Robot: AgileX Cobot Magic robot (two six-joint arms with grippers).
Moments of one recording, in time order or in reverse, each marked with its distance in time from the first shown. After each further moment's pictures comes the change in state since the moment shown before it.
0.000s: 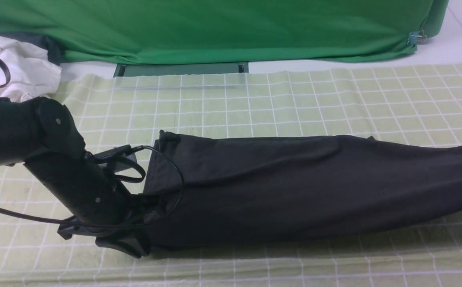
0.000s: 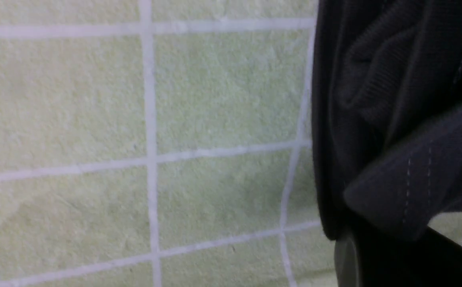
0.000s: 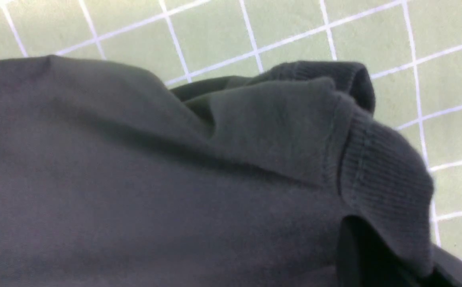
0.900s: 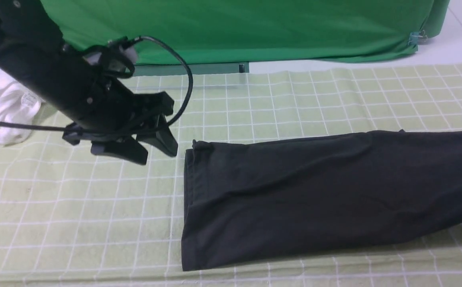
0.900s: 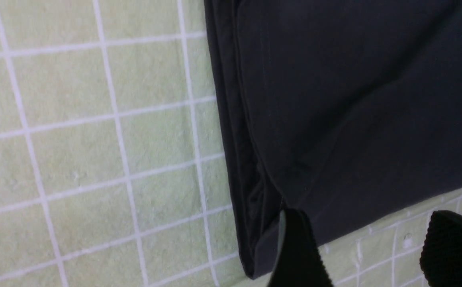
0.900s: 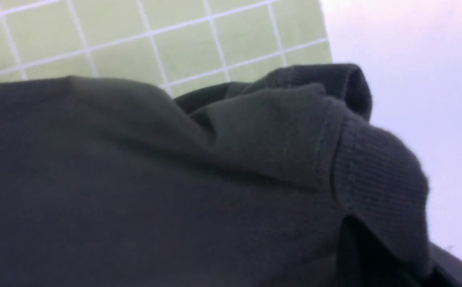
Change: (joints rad) right arm 0.014 -0.001 -0.142 -0.094 -0.024 -0.032; left arm 0.000 -0.073 -0.395 -0.030 0.156 -0.003
